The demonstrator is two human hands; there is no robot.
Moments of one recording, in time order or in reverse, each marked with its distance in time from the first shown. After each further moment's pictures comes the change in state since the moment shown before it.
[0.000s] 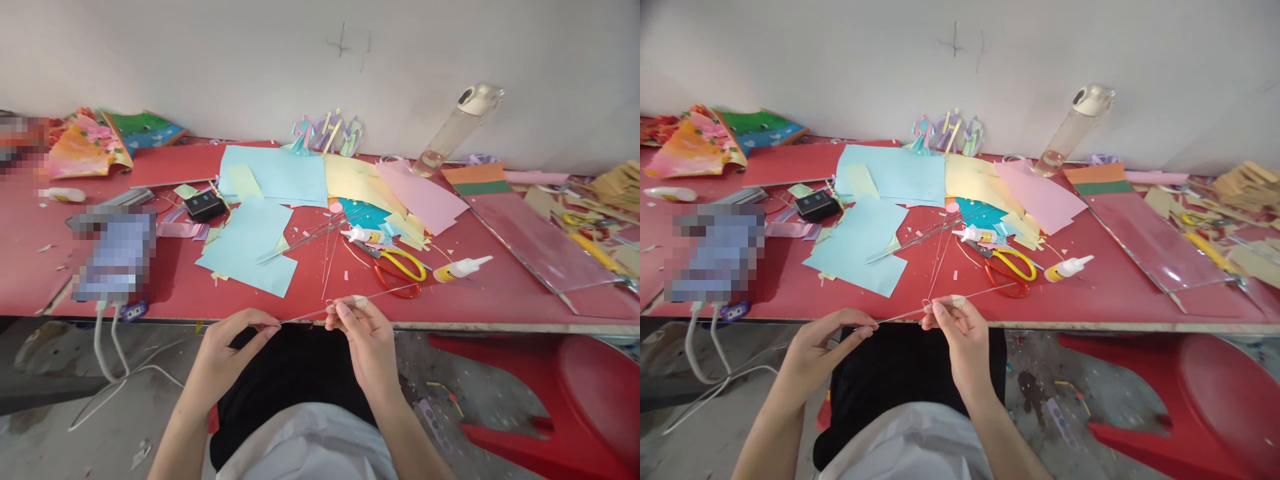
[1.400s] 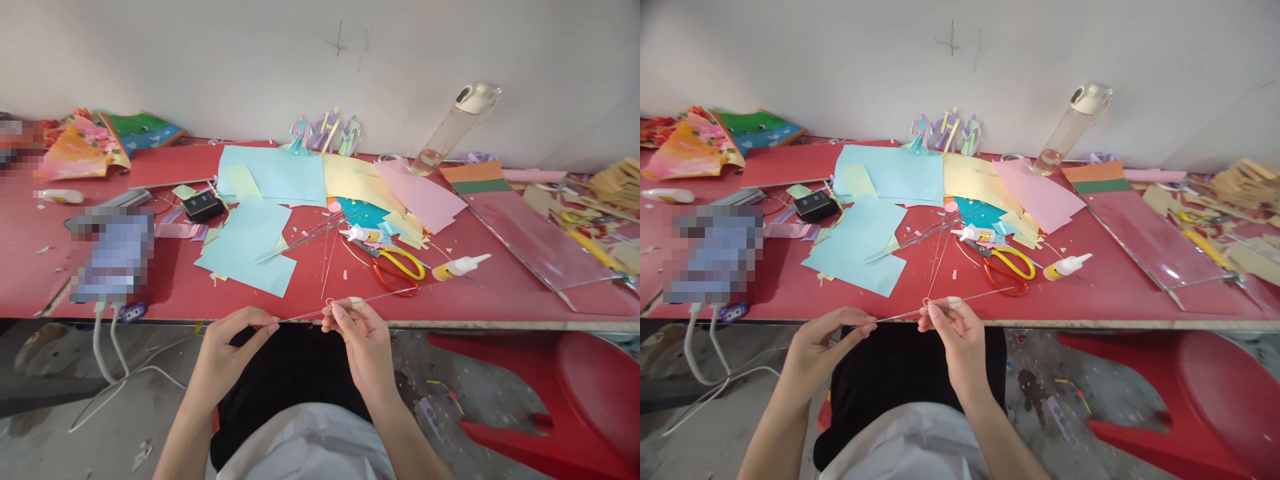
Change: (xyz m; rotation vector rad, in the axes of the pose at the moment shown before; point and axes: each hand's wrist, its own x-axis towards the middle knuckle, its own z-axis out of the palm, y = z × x) left_hand 0.001 0.002 0.005 -0.053 0.067 -0.002; right_hand -0.003 0.002 0.003 0.021 -0.016 0.017
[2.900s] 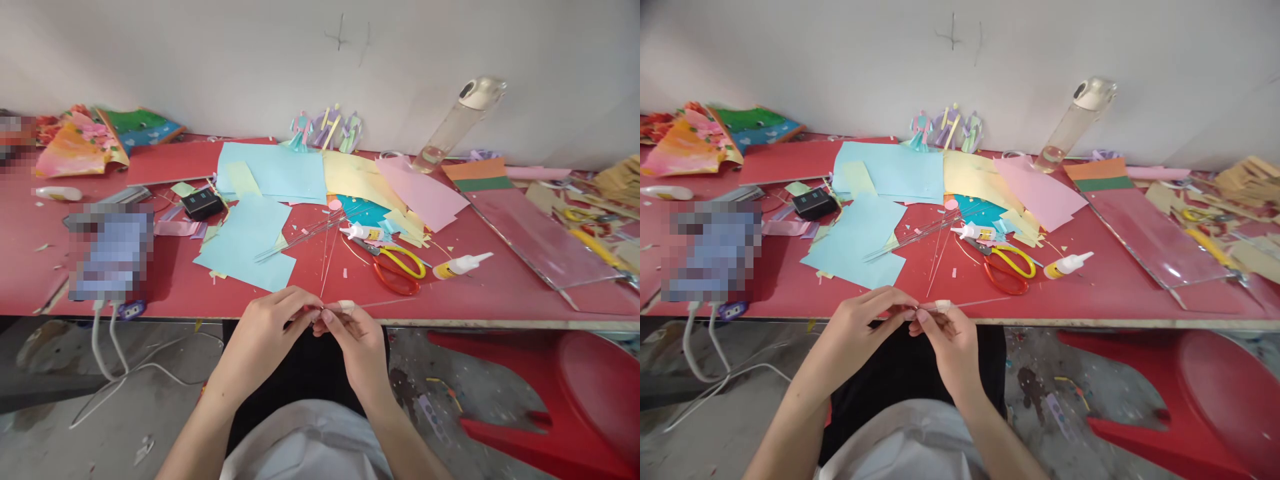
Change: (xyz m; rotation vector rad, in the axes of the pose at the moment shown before) left_hand 0.034 0.049 0.027 0.196 -0.254 0.164; right_hand -0.005 0.000 0.004 -0.104 -0.084 -0.009
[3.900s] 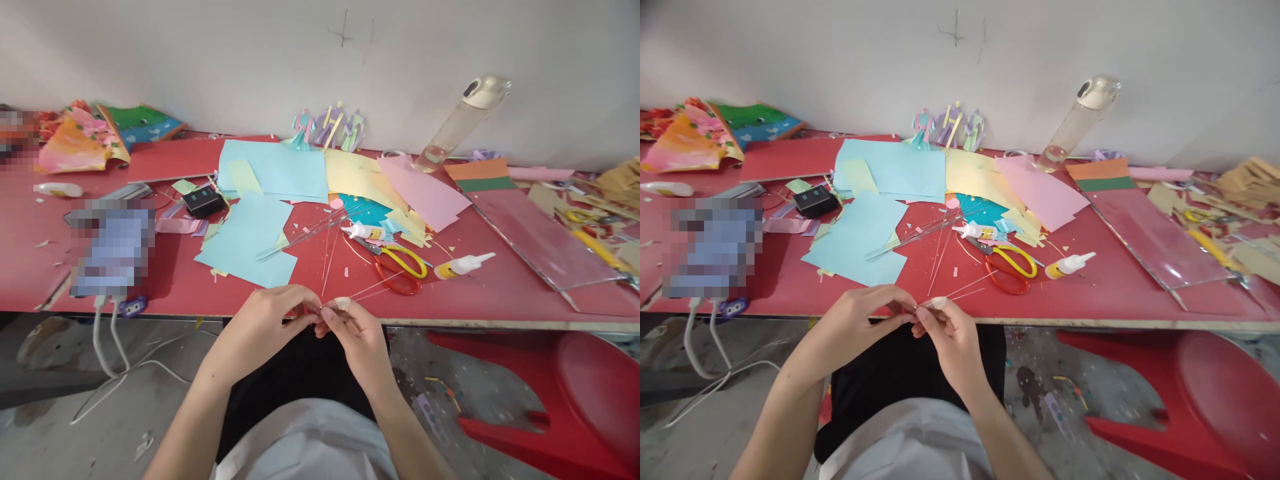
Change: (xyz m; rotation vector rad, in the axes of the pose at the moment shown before) left_hand 0.009 0.001 -0.016 -0.075 -0.185 -0.055; right_hand 0.006 -0.010 -0.004 -0.099 -0.135 0.015
